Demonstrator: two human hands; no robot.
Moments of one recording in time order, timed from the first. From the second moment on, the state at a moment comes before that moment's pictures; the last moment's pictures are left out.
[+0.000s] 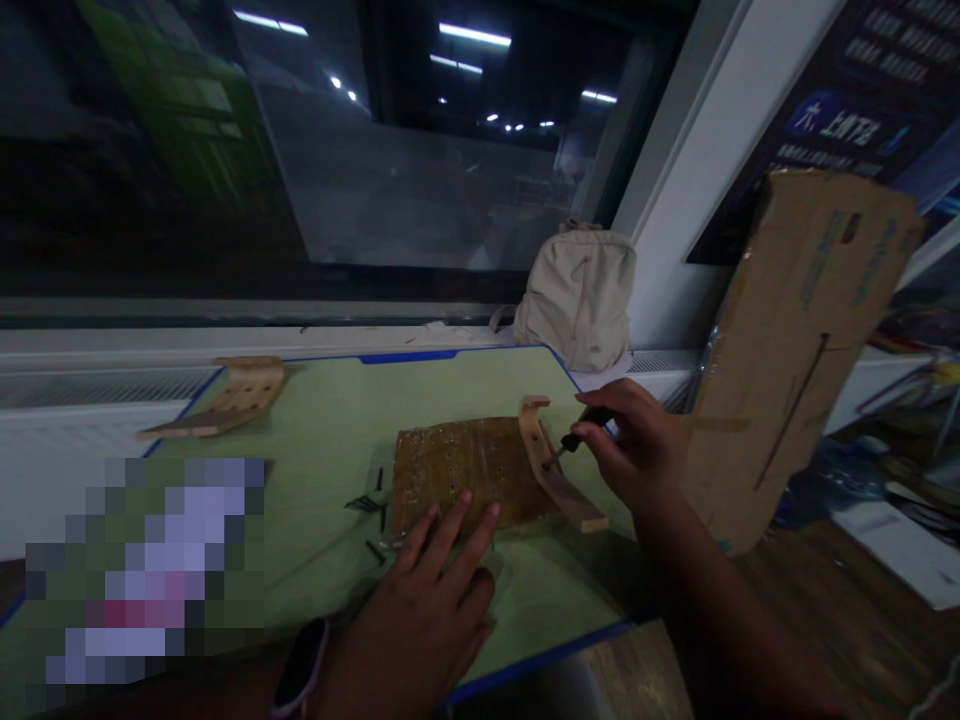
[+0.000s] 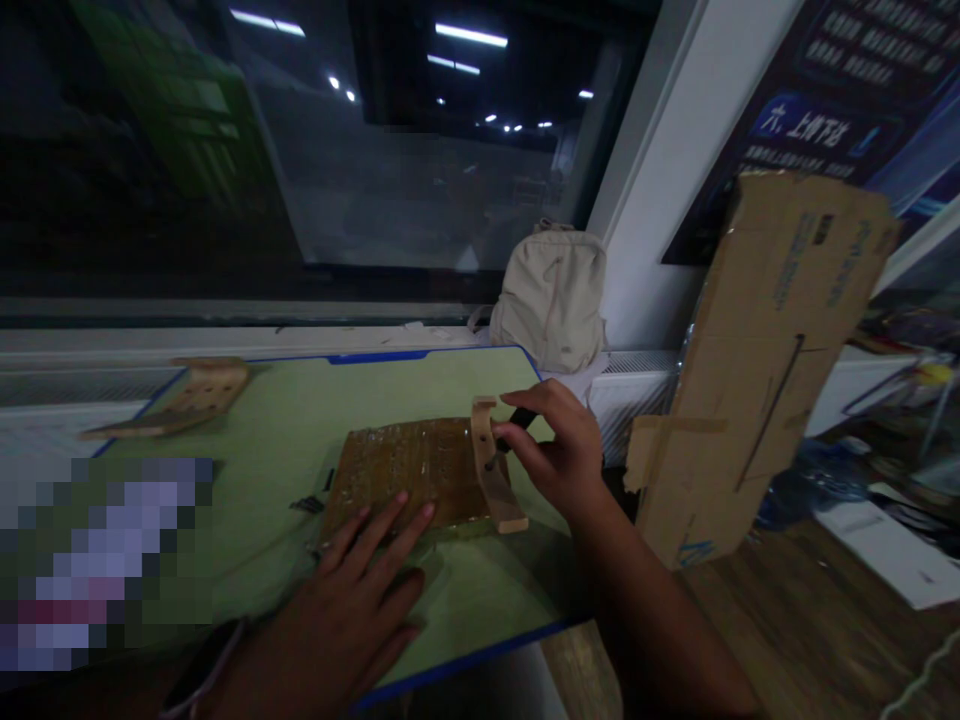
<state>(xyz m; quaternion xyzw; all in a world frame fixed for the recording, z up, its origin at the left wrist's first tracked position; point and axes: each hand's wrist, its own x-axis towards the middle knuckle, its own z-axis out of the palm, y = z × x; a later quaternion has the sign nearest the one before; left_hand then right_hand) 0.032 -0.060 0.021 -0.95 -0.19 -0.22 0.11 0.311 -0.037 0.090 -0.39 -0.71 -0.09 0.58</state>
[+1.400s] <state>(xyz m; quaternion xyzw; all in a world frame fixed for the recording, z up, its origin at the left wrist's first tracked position) 0.030 -0.061 0.018 -0.95 -0.18 -0.23 0.08 0.302 -0.032 0.082 -0.41 -0.66 0.12 0.62</state>
